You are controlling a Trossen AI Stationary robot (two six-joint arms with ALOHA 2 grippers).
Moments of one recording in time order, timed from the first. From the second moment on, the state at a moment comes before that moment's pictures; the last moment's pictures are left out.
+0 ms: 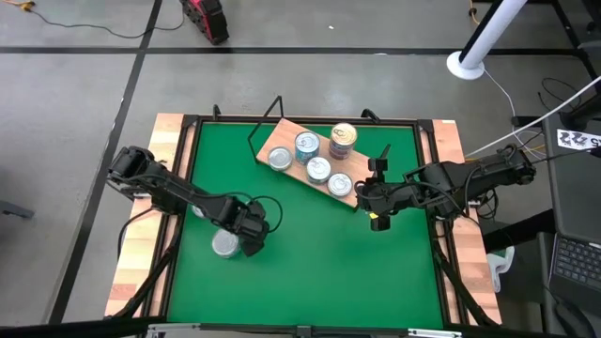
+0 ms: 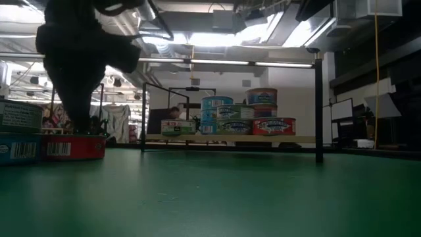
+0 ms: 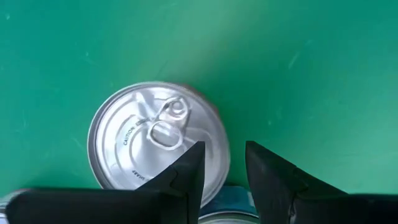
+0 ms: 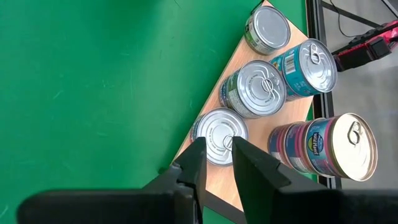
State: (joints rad) left arm -0.33 1.60 0.99 -0.87 -0.16 -0.93; right arm 0.31 1.35 1.41 -1.10 0.42 0.03
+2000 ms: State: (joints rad) left arm -0.33 1.60 0.94 -0.69 -0.21 -1.02; right arm 0.31 1.35 1.41 -1.10 0.43 0.03
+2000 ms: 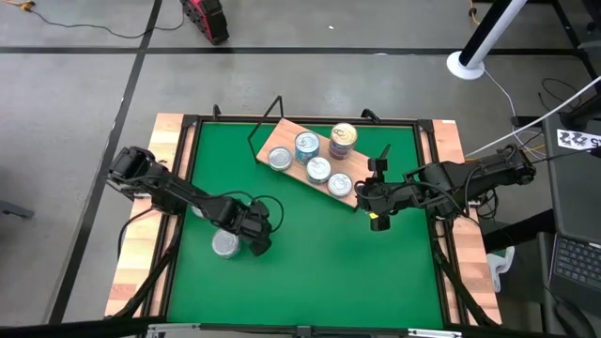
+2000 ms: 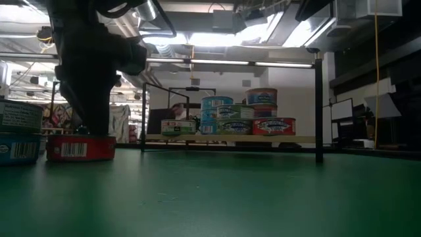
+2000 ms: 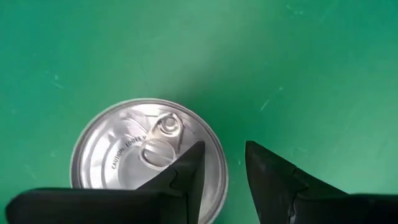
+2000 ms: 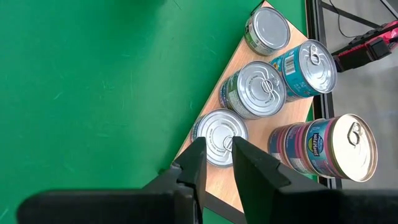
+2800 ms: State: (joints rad) left arm -0.33 1.65 0.95 -0.80 -0.28 -0.92; right arm 0.31 1.35 1.41 -1.10 0.43 0.03
